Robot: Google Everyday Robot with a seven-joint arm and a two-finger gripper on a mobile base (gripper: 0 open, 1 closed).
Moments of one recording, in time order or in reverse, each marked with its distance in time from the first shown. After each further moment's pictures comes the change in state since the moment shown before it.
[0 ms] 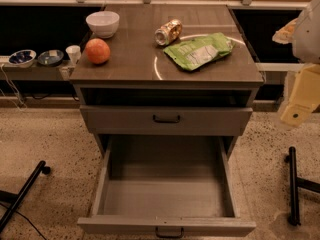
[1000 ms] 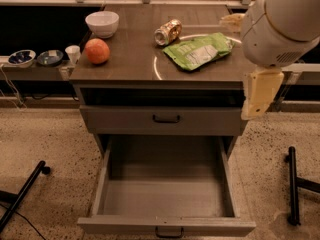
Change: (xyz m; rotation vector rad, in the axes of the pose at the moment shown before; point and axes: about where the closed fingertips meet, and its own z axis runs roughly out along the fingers) arm -0.069 -0.016 0.020 0.177 -0.033 -0.403
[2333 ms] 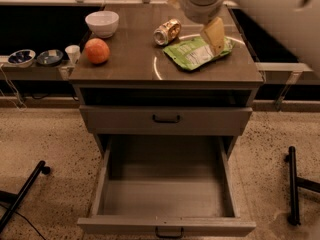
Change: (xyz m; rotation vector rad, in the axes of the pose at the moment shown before) arm -0.007 -0.179 0.118 0.042 0.246 -0.551
